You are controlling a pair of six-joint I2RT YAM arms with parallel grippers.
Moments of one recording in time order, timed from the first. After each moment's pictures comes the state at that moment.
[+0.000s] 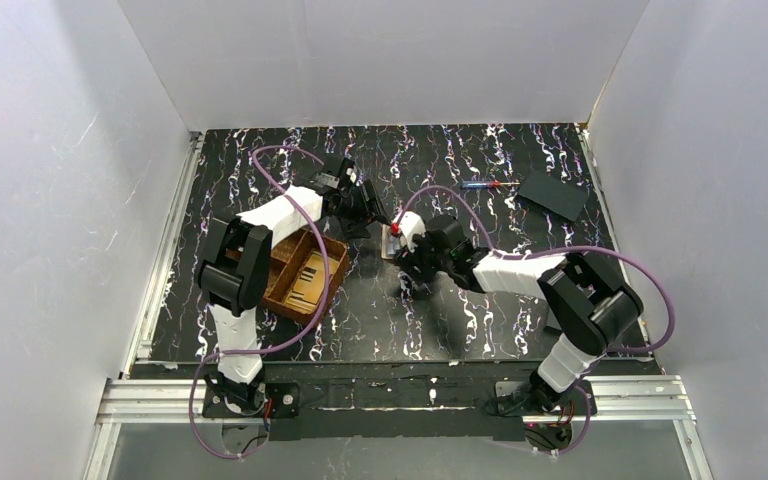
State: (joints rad) left arm -0.44 1.95 1.39 -0.43 0.33 -0.80; right arm 0.74 1.66 0.77 0.22 -0.08 -0.32
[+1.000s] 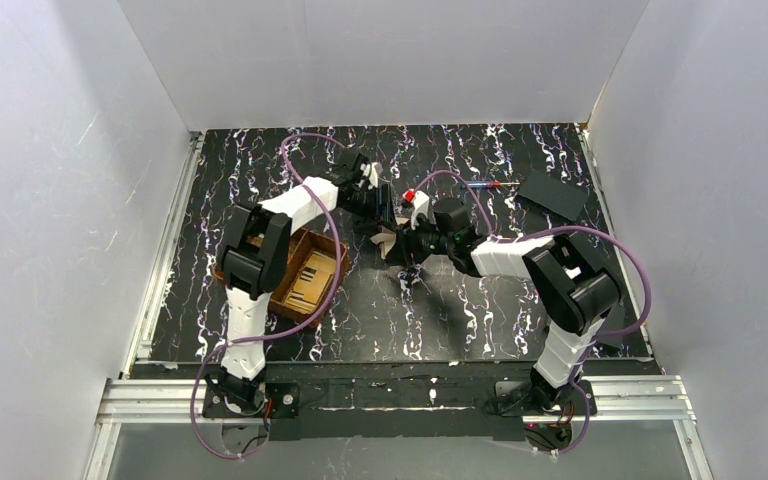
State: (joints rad) left arm -0.45 2.11 1.57 -0.49 0.47 -0.50; right arm 0.62 1.78 0.85 0.40 -0.48 0.11
